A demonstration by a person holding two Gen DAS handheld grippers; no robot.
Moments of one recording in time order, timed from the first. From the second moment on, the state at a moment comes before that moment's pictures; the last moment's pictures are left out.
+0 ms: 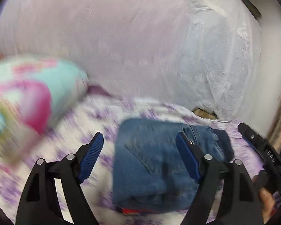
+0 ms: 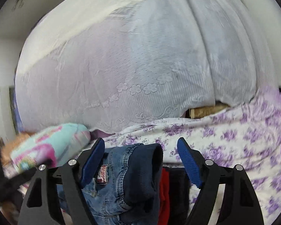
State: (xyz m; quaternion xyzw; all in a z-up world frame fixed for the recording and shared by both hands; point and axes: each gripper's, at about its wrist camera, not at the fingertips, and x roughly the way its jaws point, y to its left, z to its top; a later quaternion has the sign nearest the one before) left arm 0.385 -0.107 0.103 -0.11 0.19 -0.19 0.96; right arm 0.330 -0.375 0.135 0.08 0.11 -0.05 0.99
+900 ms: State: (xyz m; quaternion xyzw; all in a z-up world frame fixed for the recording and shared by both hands) left arm 0.386 -0.171 0.049 0.05 0.21 -0.14 0.97; right arm 0.358 -0.378 0.065 0.04 0.19 -0.12 0.97
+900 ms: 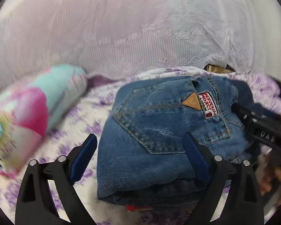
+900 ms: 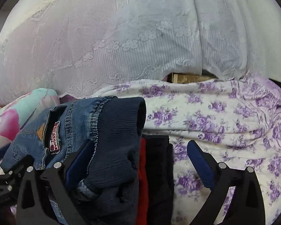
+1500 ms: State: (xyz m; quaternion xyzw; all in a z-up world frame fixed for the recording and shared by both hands) left arm 0.379 -0.169 0.048 0.05 0.19 -0.11 0.97; right arm 0.341 -0.369 0.063 0.02 0.14 -0.14 0.98
